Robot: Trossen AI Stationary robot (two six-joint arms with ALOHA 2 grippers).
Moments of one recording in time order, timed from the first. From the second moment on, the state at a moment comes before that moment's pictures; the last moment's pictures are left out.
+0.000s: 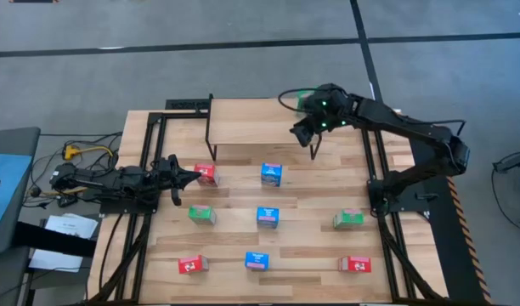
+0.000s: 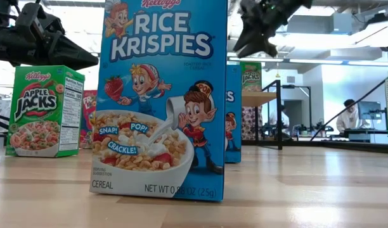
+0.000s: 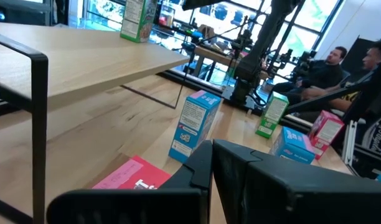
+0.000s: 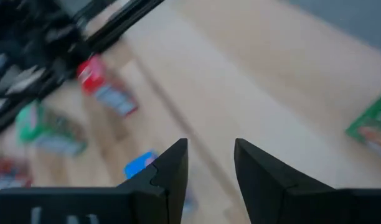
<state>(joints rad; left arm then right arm) -0.16 0.04 0.02 0.07 -0.45 -0.32 -0.47 1.35 1.28 -0.62 -0.15 0.30</state>
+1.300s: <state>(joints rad) -0.16 0.04 0.02 0.07 -0.46 -0.57 0.04 1.30 1.39 -1.57 -0.21 0.28</state>
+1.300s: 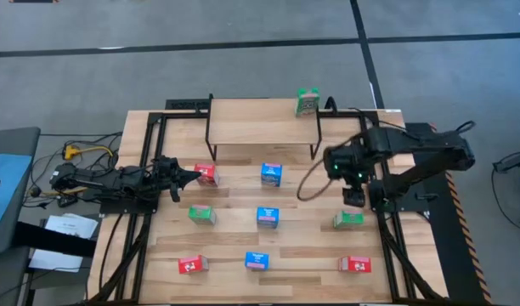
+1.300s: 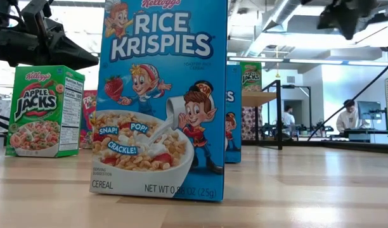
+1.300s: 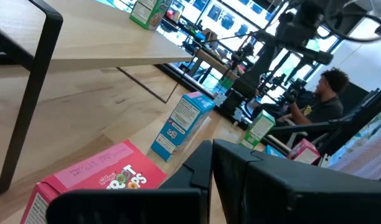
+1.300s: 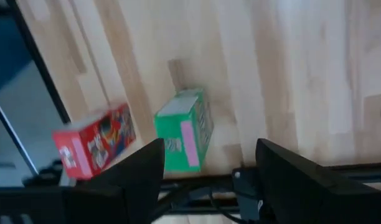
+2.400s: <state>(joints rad) -0.16 0.04 0.02 0.07 -0.46 -0.57 0.46 1.27 1.09 -1.40 -0.12 0.54</state>
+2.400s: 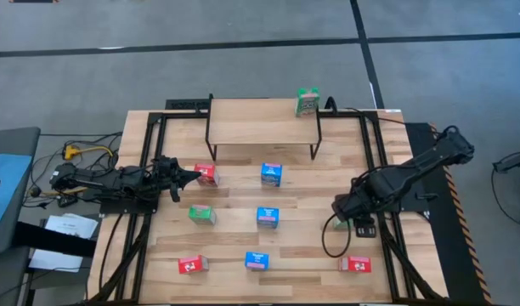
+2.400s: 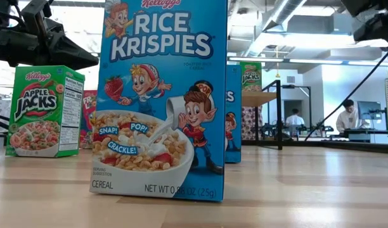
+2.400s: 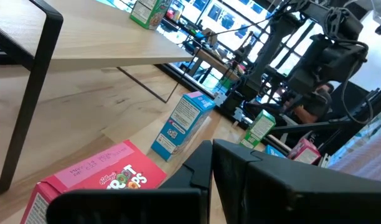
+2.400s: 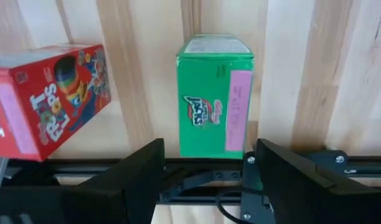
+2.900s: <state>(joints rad) -0.16 0.04 0.02 0.07 -0.46 -0.57 0.46 1.27 1.05 -1.33 -0.11 0.56</state>
